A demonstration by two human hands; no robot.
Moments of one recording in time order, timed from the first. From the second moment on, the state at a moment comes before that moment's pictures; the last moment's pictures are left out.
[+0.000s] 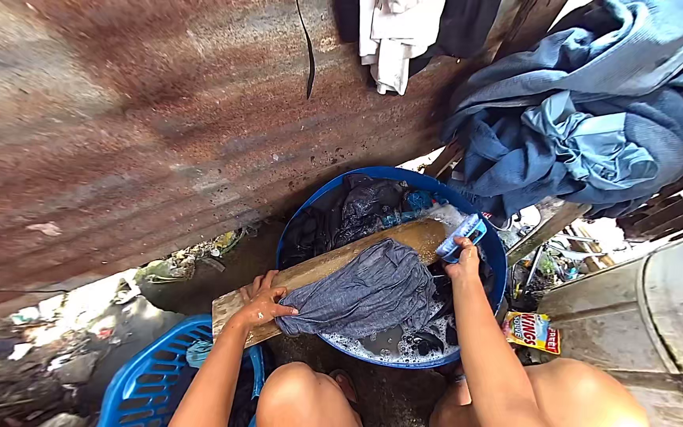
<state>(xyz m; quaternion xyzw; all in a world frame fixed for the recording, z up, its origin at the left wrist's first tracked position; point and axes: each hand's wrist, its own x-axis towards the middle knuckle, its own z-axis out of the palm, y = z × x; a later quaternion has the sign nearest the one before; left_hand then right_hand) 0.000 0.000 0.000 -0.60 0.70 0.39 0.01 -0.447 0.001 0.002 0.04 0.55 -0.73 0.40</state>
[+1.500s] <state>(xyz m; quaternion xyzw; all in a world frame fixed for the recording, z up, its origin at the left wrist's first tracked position) -0.021 0.096 -0.037 -0.67 0.71 0.14 -0.18 -0.322 -0.040 0.018 -0.56 0.79 -0.13 0.21</state>
